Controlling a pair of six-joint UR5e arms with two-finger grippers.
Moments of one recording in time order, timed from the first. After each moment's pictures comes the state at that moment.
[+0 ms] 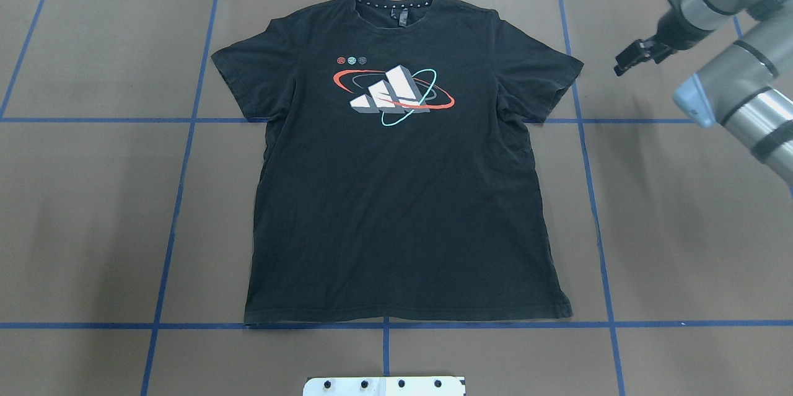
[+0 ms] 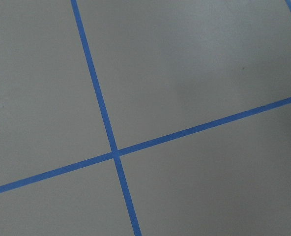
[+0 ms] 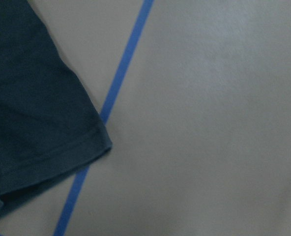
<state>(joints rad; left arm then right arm) -1.52 -1.50 -1.60 -2.06 -2.43 -0.05 1.11 -1.06 1.18 -1.12 2.24 0.35</state>
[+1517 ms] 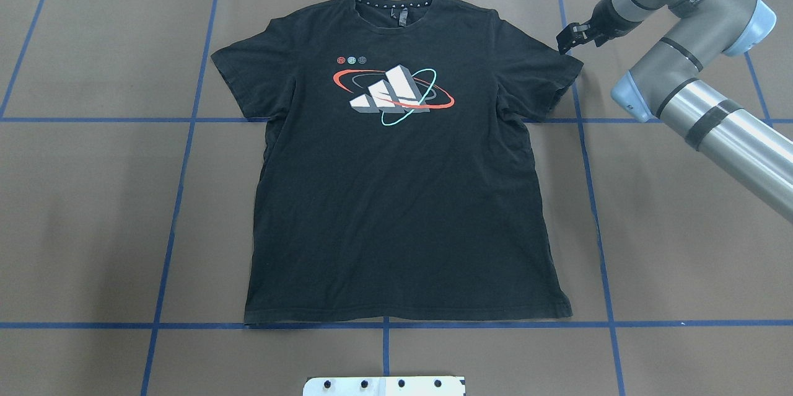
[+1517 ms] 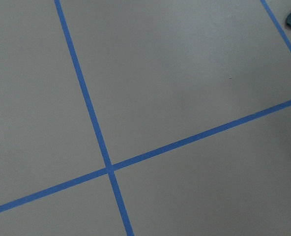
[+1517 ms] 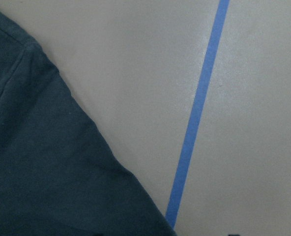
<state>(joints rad) -1.52 -1.50 -1.61 -2.10 -2.44 -0.05 1.03 -0.94 1.03 -0.94 2.11 0.60</state>
